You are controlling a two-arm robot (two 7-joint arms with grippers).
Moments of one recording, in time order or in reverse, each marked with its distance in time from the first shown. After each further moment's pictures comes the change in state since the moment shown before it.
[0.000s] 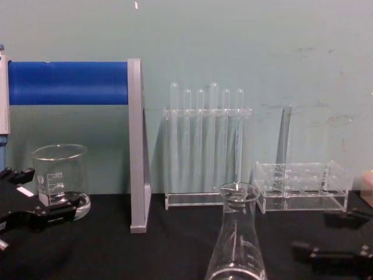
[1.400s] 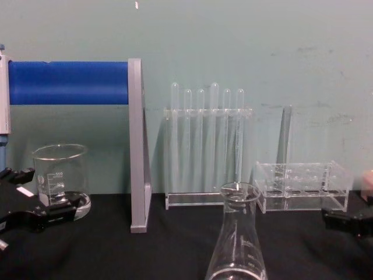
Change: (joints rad) left arm 0.000 0.000 0.000 0.000 0.000 0.000 0.000; right arm 0.156 -0.297 0.118 0.317 -0.226 0.039 -0.363
